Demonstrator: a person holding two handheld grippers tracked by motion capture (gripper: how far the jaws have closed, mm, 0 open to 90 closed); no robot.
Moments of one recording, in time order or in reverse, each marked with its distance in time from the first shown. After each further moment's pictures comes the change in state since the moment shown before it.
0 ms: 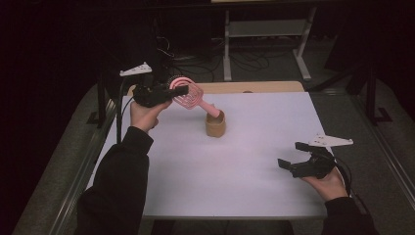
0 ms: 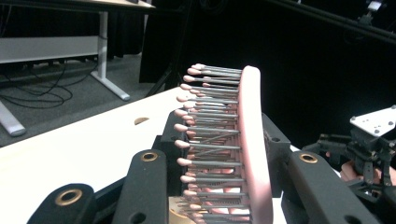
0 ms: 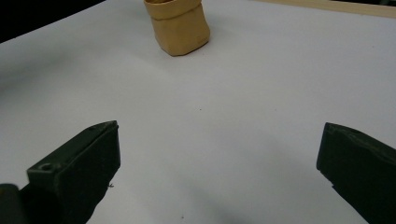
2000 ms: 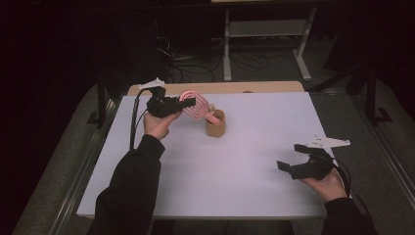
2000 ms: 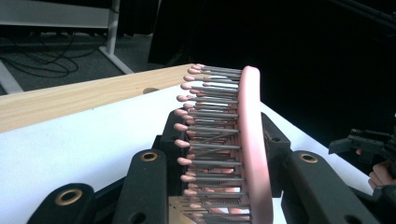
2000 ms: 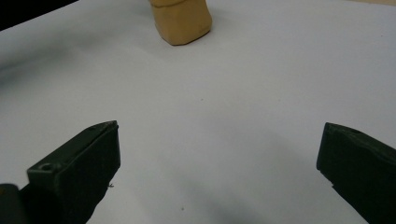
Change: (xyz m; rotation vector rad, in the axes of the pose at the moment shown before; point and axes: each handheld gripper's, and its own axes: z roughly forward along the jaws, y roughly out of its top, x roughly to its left) left arm 0.022 -0.049 0.035 0.027 0.045 -0.109; right arm 0.000 -0.005 0.004 0.029 0.004 -0.006
